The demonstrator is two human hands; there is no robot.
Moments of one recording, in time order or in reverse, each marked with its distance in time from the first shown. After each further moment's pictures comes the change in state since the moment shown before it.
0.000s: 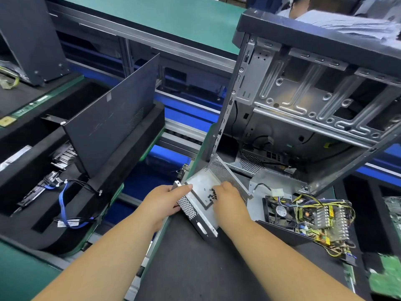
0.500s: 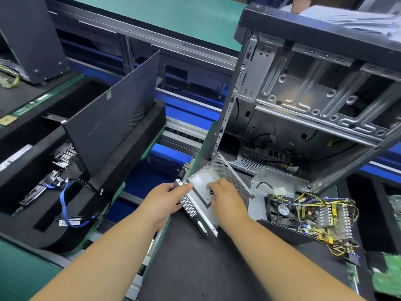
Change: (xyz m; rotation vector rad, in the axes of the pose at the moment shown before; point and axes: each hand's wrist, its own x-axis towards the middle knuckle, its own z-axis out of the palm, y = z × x) left_hand -0.002 0.000 0.003 -0.045 0.010 0.033; right_hand 0.005 -0.002 0.009 0.104 0.095 -0.092
